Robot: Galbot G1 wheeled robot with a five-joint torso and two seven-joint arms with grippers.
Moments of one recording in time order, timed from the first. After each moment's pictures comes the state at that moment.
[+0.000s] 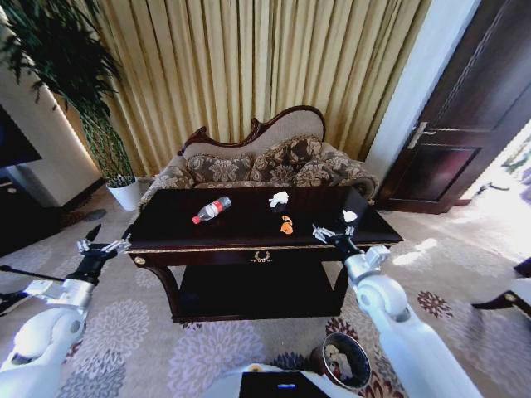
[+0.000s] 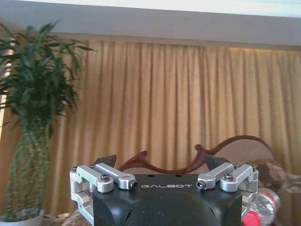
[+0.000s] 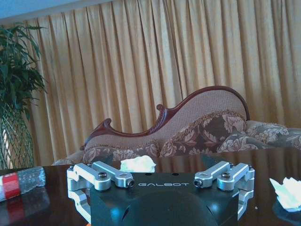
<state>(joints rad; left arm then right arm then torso) 1.61 -0.94 -1.00 -1.93 -0.80 -0.15 0.16 -1.23 0.98 0.51 2.05 0.73 -0.24 0.13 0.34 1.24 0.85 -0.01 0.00</state>
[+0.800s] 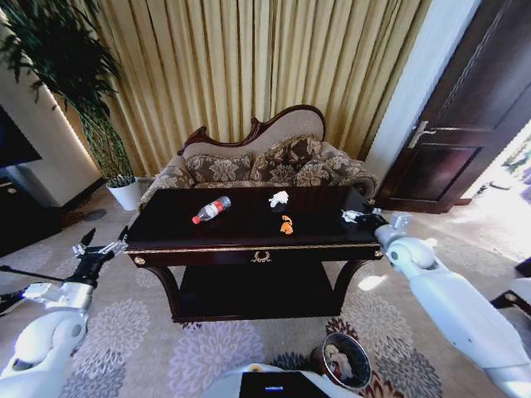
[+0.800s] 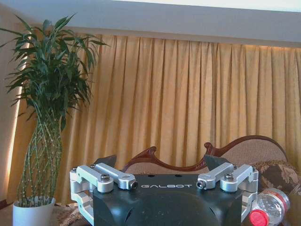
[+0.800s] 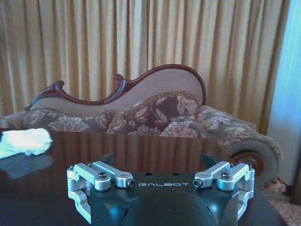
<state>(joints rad) 1.61 -0.97 -1.00 -1.95 -0.81 -0.12 0.12 -0.98 0.68 0.44 1.58 0.85 -0.21 -0.01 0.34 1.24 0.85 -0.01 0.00</state>
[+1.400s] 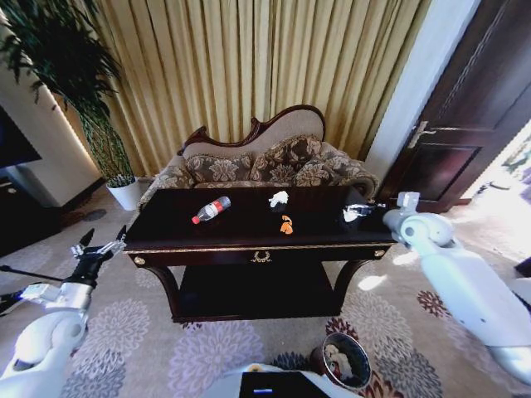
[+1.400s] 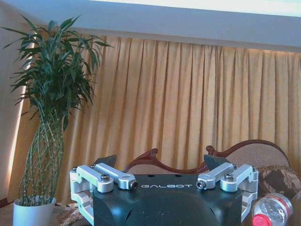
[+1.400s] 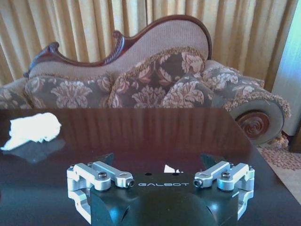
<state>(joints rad) 1.61 -0.98 -1.01 -1.95 -0.83 -0.13 0.12 -0.79 0.72 0.42 1.62 0.91 -0.66 0.06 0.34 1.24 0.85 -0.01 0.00</state>
